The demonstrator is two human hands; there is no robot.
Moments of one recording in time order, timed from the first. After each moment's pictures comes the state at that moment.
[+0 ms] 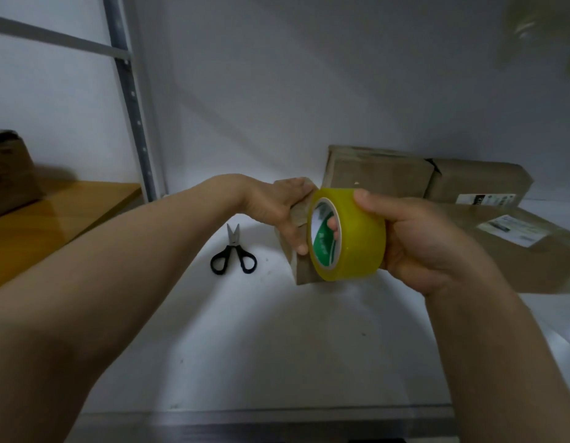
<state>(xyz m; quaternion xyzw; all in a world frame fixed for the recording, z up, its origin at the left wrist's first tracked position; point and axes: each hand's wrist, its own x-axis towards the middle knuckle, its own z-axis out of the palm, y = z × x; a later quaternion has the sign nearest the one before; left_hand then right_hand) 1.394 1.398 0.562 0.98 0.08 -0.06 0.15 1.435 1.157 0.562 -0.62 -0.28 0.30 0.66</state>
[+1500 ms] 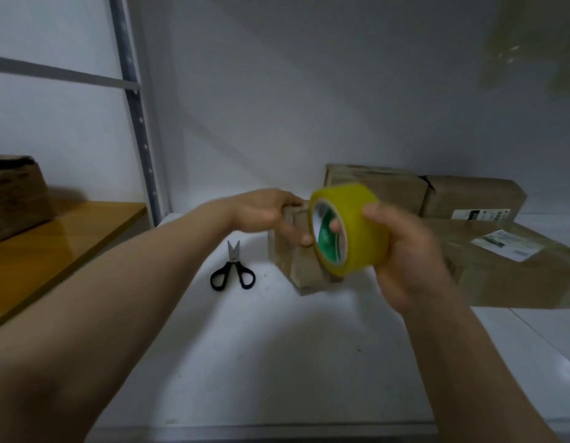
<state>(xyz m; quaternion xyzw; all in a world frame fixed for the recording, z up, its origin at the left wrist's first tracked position) 1.373 1.386 0.575 0.96 0.12 0.04 0.24 1.445 1.165 0.546 -0.50 -0.31 0.20 0.78</state>
